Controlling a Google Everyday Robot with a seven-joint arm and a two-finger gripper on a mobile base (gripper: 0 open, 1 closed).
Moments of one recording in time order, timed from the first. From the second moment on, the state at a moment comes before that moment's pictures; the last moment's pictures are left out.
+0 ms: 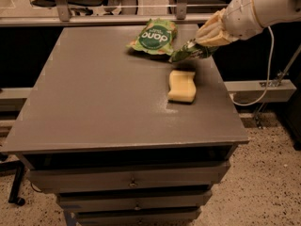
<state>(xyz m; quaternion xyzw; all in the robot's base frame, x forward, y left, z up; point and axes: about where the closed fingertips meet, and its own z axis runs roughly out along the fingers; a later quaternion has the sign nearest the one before) 0.655 -0.149 0.951 -0.71 0.56 0.05 0.43</state>
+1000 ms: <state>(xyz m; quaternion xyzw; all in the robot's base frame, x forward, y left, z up) 0.647 -0.197 0.915 -0.73 0.56 0.07 0.38</state>
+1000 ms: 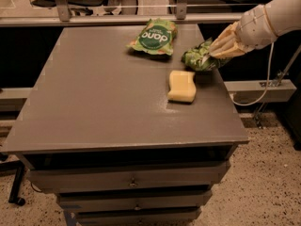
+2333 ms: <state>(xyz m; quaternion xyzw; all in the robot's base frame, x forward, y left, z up) 0.621 -0.157 0.882 -0.78 0.48 0.17 0.37</state>
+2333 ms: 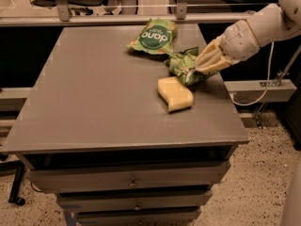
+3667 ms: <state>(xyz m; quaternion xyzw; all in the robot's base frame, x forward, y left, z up) 0.610 -0.133 0.893 -0.78 0.46 0.18 0.38</state>
